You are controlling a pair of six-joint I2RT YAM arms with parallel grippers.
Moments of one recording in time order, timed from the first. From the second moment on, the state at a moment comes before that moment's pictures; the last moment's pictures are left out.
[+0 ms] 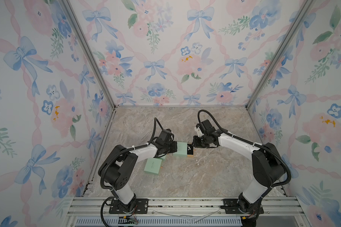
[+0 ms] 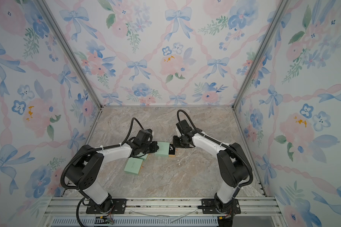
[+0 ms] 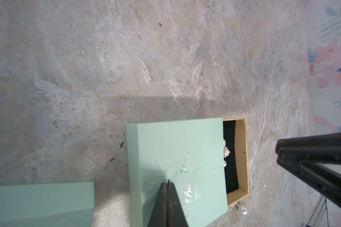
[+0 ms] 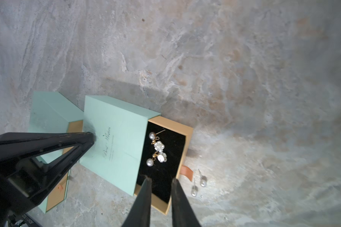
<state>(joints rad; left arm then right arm) -0.57 1.68 0.87 -0.06 0.20 -0.62 0.58 1.73 1.20 -0.55 -0.19 0.49</state>
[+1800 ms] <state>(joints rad) -0.57 1.68 0.87 -0.06 0.20 -0.62 0.62 1.80 1.25 -0.60 -0.18 0.46</state>
